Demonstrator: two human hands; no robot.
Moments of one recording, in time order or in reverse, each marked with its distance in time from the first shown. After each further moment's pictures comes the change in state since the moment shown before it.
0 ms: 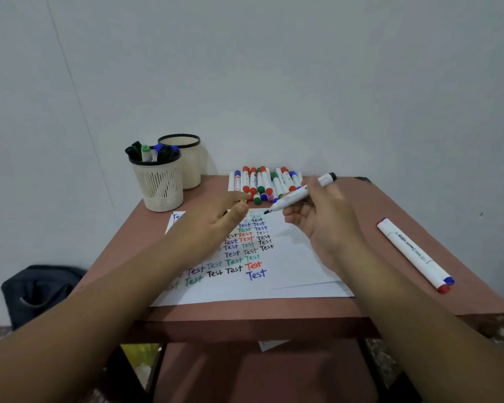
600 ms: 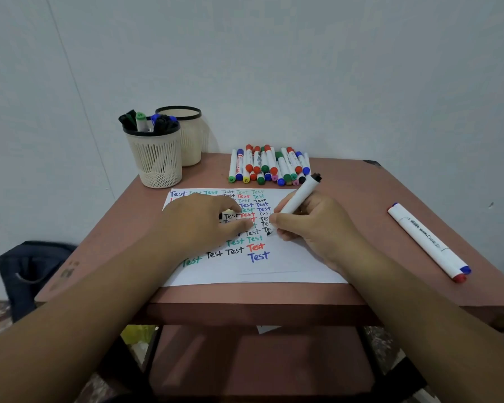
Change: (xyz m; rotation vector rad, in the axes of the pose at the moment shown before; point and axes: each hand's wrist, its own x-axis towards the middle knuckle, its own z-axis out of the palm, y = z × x) left_hand 0.000 -0.021 0.015 0.451 -0.030 -0.111; right_hand -0.006 0.033 -0.013 -0.447 -0.174 0.095
